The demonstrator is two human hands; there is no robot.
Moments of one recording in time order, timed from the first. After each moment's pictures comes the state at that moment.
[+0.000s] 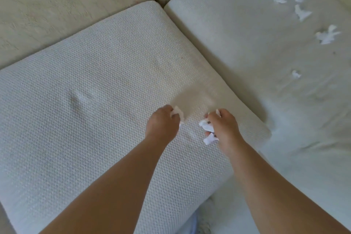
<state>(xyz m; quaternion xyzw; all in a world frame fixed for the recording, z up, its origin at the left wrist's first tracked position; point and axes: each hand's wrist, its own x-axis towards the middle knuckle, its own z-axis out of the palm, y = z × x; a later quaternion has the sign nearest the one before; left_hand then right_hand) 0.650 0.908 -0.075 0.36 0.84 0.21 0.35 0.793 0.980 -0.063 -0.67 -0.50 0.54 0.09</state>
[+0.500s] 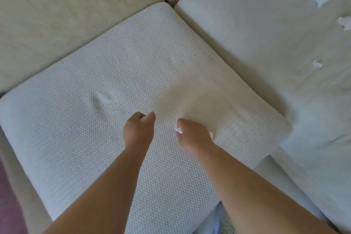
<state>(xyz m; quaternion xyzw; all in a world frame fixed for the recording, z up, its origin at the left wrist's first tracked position) 0.592 0.848 -0.073 0.10 0.89 0.31 0.32 0.719 0.913 -0.083 -0.43 -0.83 0.32 -0.12</state>
